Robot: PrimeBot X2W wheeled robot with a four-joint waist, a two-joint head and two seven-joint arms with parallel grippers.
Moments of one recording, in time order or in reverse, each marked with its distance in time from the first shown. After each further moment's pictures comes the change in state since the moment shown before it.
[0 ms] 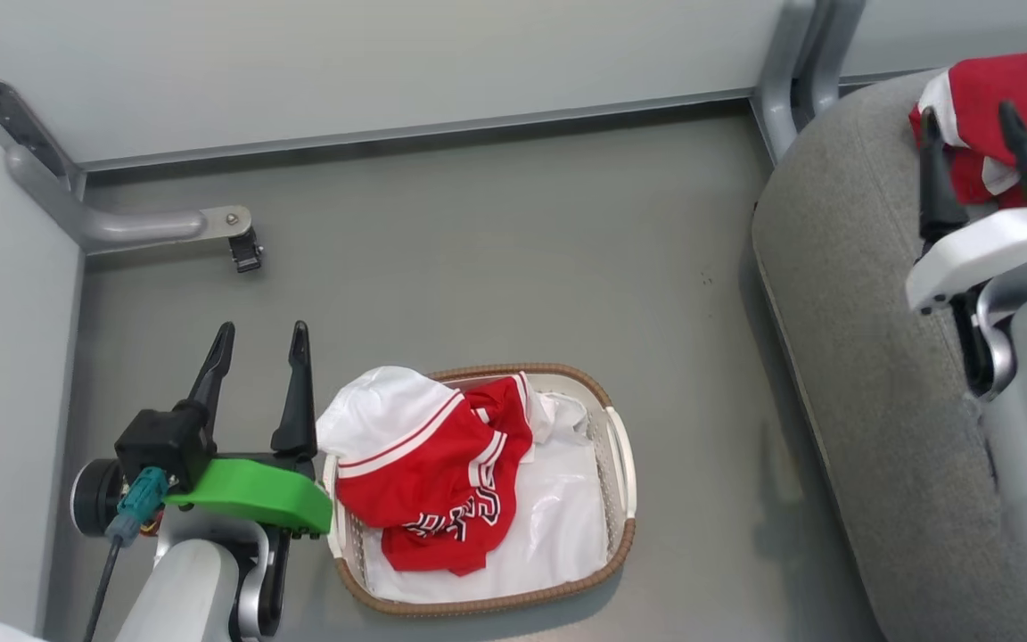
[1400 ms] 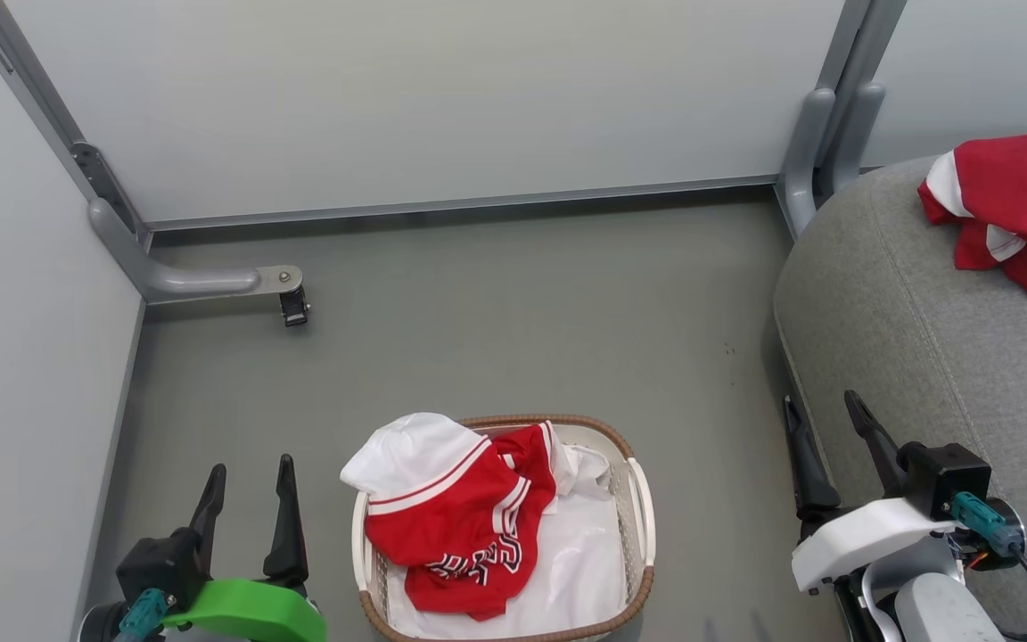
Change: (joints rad) left arm 0.231 -0.136 0.225 0.045 0.125 -0.114 0.000; right arm 0.592 0.211 0.039 -0.351 0.038 0.000 -0.001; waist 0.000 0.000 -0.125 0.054
